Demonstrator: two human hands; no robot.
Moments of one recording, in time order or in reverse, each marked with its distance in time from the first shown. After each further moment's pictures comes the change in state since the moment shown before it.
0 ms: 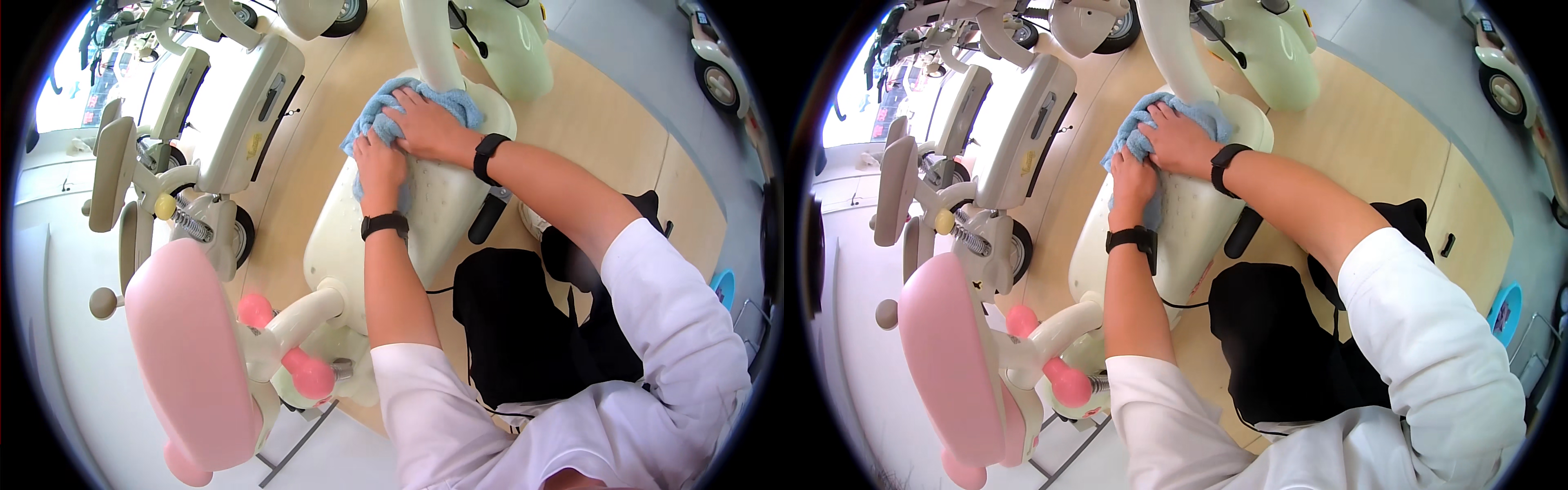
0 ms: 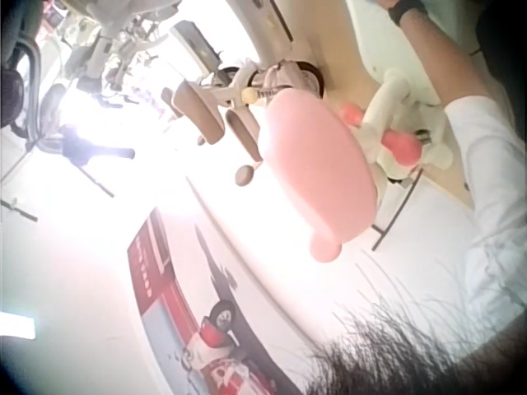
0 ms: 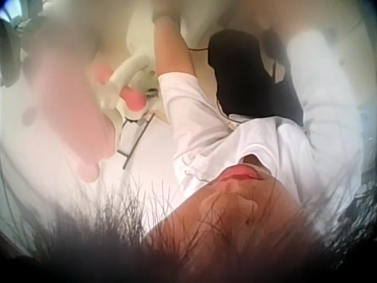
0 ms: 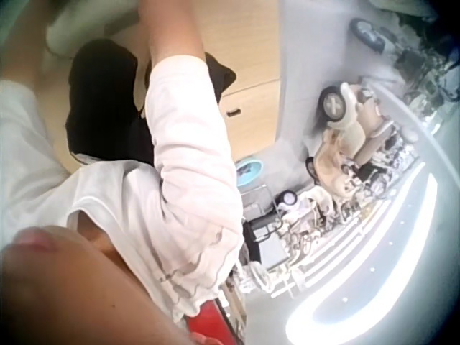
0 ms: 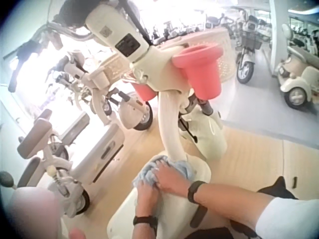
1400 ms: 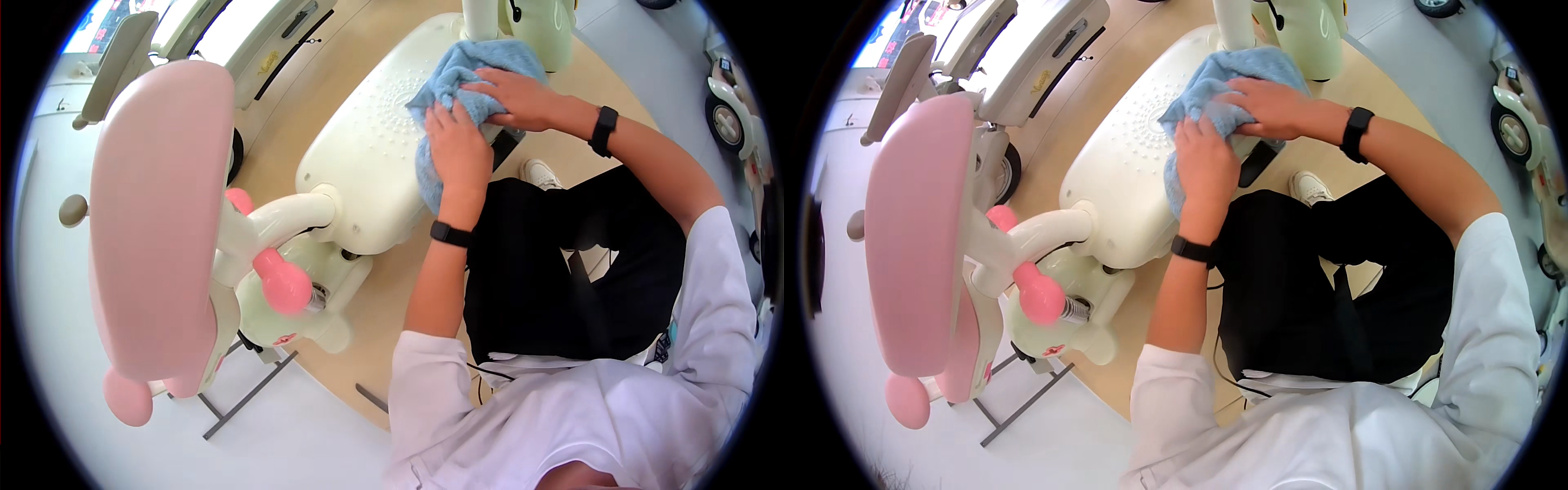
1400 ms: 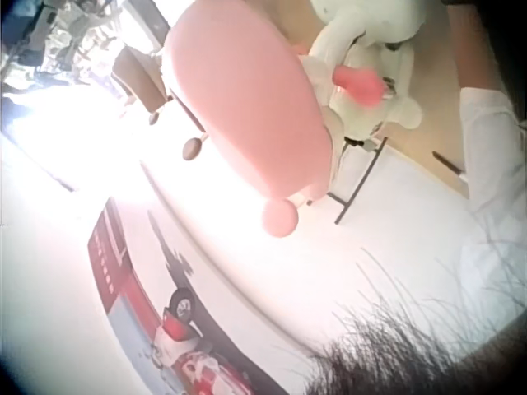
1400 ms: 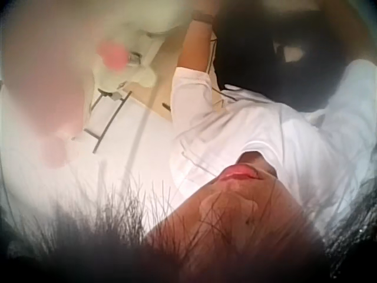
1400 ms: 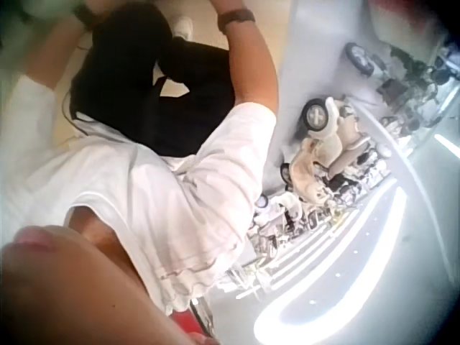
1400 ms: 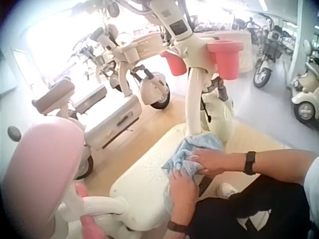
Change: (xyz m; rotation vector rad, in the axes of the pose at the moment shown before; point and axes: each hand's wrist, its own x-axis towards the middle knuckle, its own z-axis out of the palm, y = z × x) left_hand -0.151 0.071 -0.006 0.028 0.347 0.118; right_hand -0.099 -0.002 -0.091 0.055 -0.466 -0.347
